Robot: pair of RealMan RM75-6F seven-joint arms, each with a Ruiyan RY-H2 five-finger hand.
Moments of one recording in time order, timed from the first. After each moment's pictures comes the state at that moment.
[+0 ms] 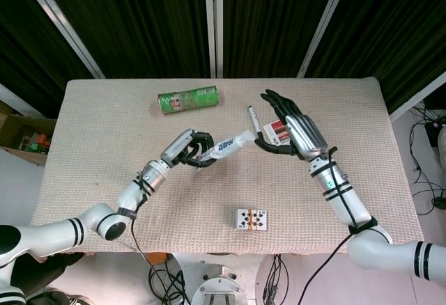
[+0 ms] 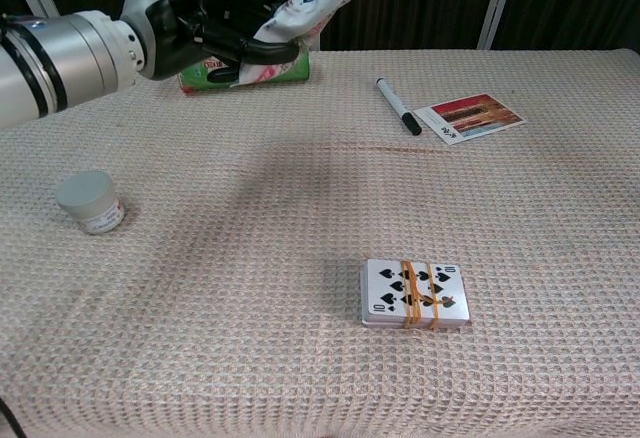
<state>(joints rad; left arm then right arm) -0.84 -1.58 -0.27 -1.39 1.36 0.86 -0.85 0.74 -1.18 0.40 -1.92 -1.01 0.97 0.02</state>
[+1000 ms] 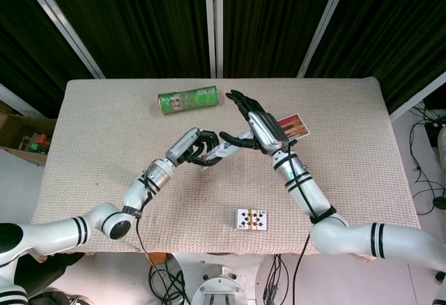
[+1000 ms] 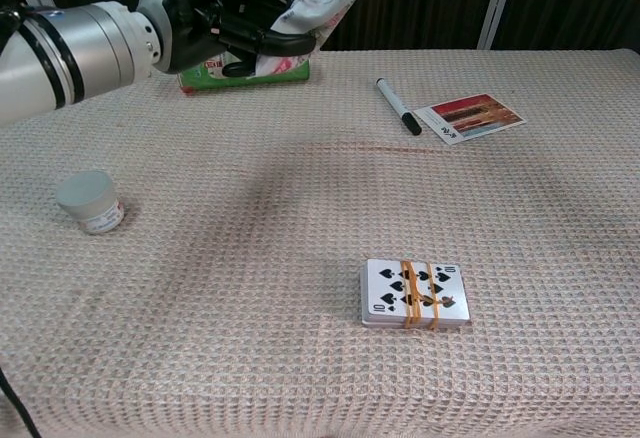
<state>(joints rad) -0.86 -1.58 -0.30 -1.41 1.32 0.84 -0.80 0.93 -1.37 0.43 -1.83 -0.79 0.97 -0.07</state>
